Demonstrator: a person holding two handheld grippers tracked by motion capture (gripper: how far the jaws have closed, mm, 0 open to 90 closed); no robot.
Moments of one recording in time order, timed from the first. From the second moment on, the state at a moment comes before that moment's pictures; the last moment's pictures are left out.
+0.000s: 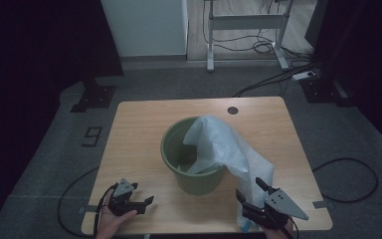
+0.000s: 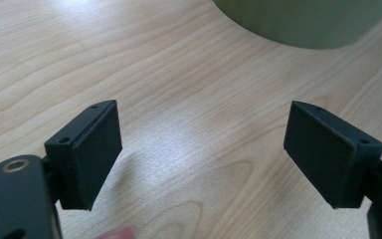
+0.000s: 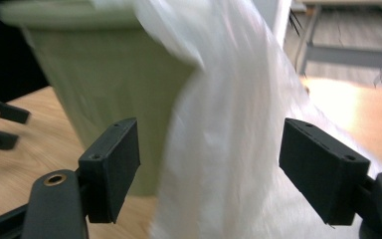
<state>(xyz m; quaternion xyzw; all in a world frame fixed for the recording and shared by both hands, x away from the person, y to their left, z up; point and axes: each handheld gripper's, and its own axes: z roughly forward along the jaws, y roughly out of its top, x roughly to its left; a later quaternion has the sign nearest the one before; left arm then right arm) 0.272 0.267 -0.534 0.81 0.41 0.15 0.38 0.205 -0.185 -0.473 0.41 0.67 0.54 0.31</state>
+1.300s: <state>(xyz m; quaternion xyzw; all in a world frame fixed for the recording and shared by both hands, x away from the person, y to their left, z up) 0.253 0.251 -0.468 0.76 0.41 0.18 0.48 0.249 -0.223 -0.391 0.42 0.58 0.58 0.37</state>
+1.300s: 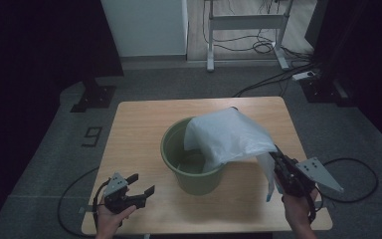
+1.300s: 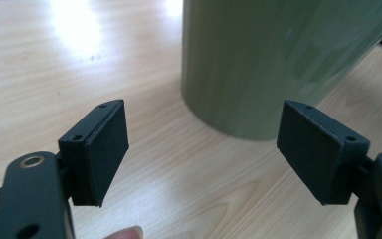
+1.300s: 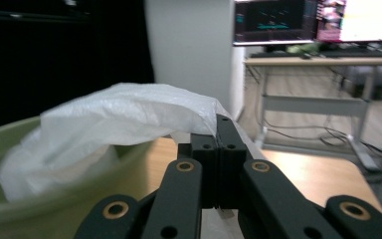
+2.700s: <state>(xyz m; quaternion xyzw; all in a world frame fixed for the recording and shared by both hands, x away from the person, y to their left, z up) 0.250 0.179 -0.387 0.75 0.34 0.19 0.53 0.258 -0.124 -0.378 0.33 0.67 0.60 0.30</state>
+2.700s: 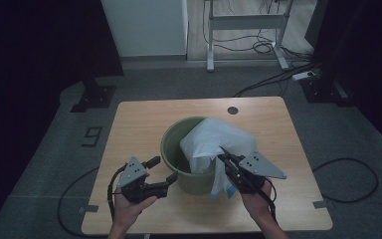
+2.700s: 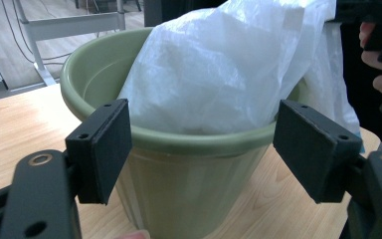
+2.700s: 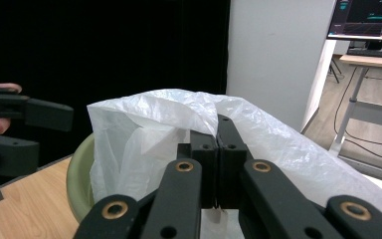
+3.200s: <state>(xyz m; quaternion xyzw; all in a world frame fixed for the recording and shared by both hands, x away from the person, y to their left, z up) 0.253 0.167 -0.380 0.74 0.34 0.22 0.53 0.258 -0.120 -0.379 0.33 0.67 0.60 0.30</state>
